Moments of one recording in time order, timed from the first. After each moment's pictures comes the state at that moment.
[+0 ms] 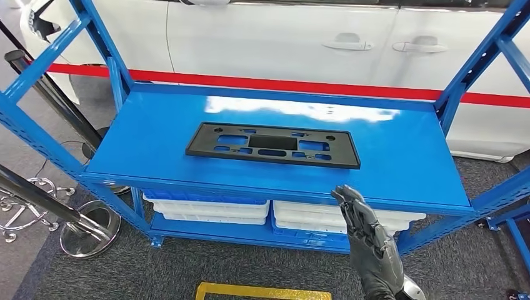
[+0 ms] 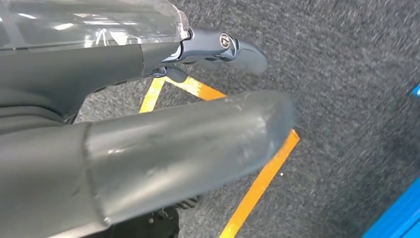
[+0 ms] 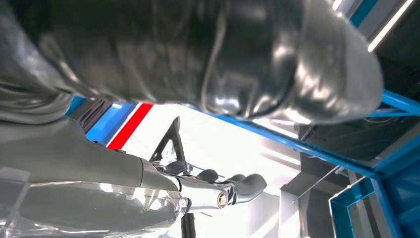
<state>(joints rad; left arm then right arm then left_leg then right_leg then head) -0.06 -0.06 1.08 -0.22 -0.67 -0.07 -0.40 0.16 -0.12 0.33 -2.10 -0.04 0.11 -0.65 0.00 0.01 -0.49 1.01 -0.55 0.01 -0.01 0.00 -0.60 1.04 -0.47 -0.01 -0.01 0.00</state>
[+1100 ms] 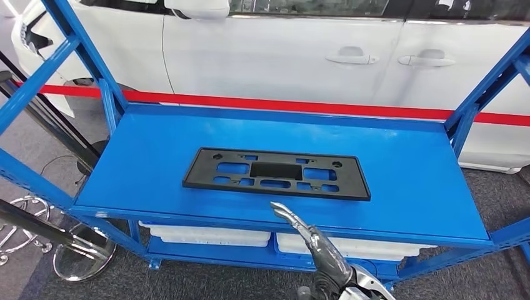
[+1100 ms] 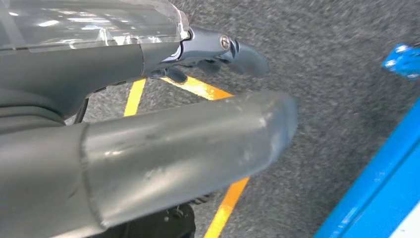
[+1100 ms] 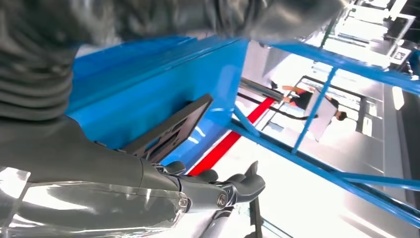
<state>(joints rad) -0.05 -0.06 1.09 -0.22 -0.72 -0.06 -0.38 0.04 -0.14 0.50 -1.87 0.13 0.10 -0.44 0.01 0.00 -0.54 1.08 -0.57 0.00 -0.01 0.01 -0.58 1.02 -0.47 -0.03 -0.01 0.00</state>
